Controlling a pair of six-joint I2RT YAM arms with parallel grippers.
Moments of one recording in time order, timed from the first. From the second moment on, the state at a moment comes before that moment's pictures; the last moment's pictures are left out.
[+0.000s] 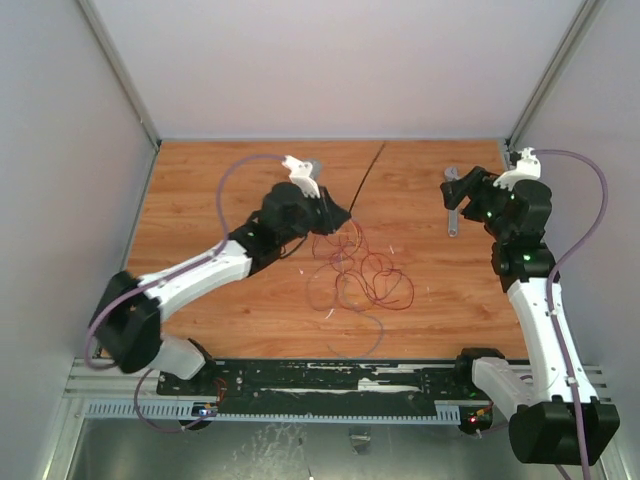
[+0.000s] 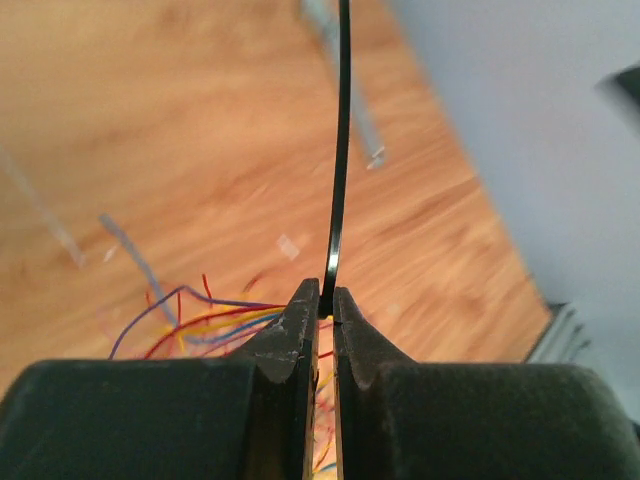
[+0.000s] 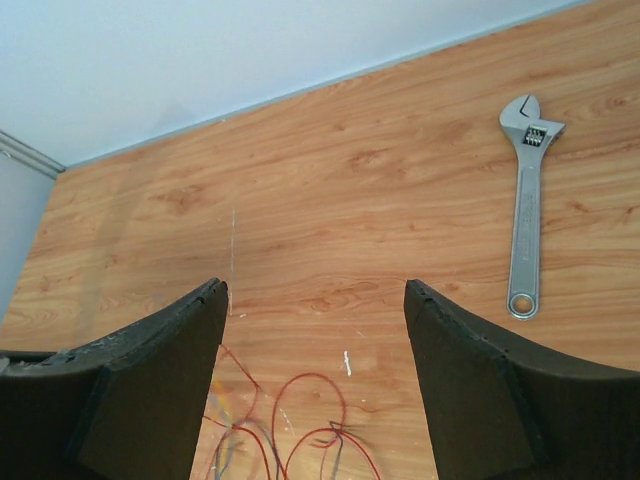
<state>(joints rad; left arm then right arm) -0.74 1.37 1.02 0.18 0.04 -0.55 -0.02 0.93 0.91 -0.18 -0.21 0.42</state>
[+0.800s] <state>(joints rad) -0.54 1.94 1.17 0.29 -0.11 -0.68 -0.03 0.94 0.89 -0.19 -0.20 0.38</state>
